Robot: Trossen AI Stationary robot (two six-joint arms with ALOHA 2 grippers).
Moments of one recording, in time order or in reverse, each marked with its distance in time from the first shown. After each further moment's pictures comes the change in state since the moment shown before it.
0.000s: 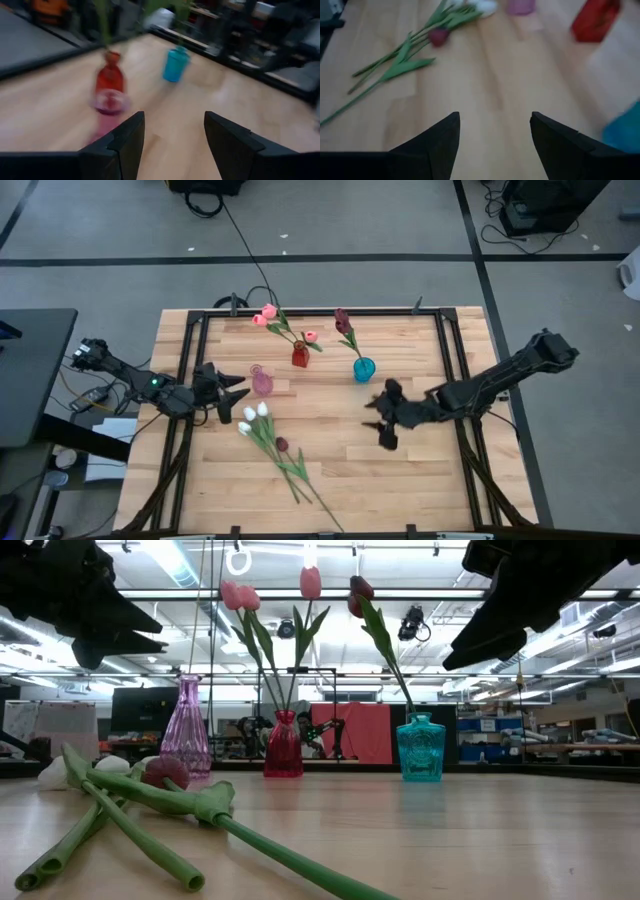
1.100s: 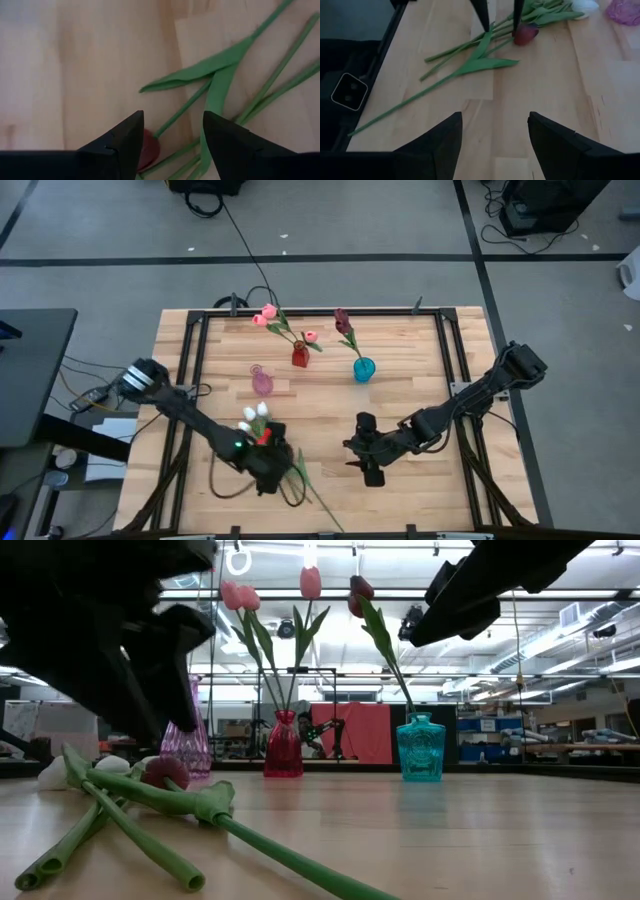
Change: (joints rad) left arm -0.101 1.334 0.760 -0.196 0.420 0.278; right arm 0.130 0.359 0.307 0.007 -0.125 -0.077
